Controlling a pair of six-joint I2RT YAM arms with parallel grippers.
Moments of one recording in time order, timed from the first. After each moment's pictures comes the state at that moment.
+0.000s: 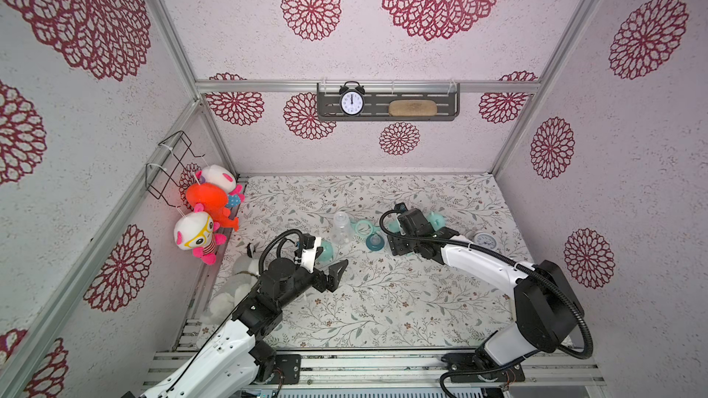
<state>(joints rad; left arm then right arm) -0.59 0.72 0.40 0.06 0.12 -0.26 0.65 1.55 1.06 -0.42 0.22 0.20</state>
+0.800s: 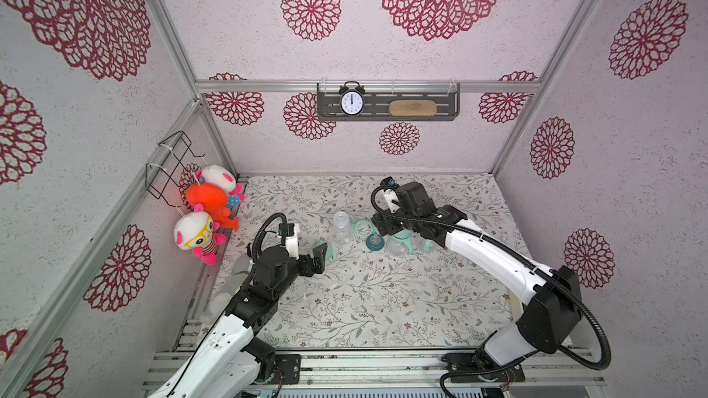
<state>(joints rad) -0.44 0.74 0.51 -0.16 -0.08 -0.37 0.70 1.59 1.41 -0.55 0.05 0.10</state>
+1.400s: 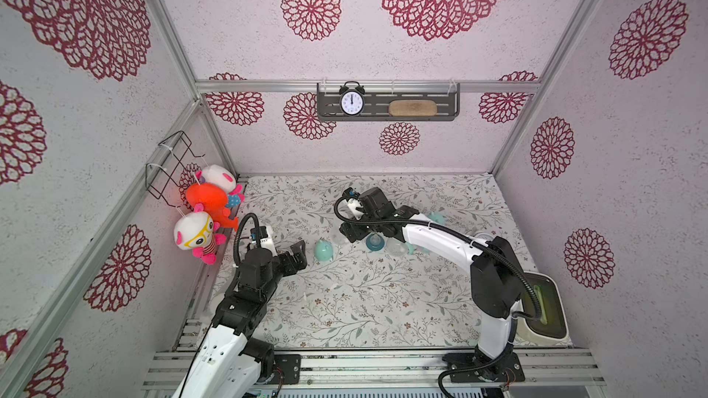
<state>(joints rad) -0.28 0.65 0.53 -0.31 -0.09 -0.50 0.78 1.92 1.57 -0.40 -0.07 0.04</state>
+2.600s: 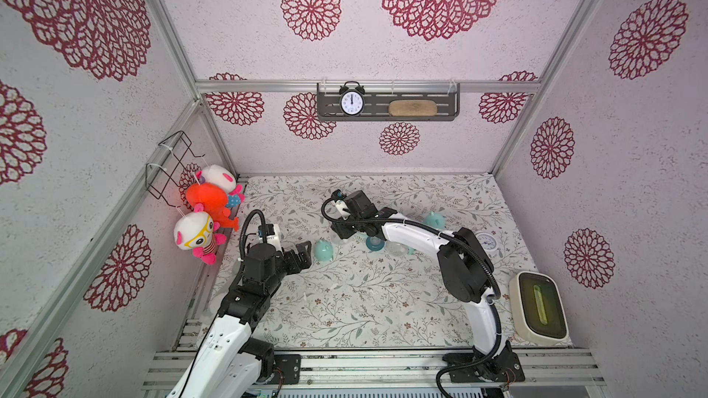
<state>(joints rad) -0.26 0.74 0.50 -0.22 0.03 -0.49 0.80 2.13 1.71 -0.32 -0.02 0.07</state>
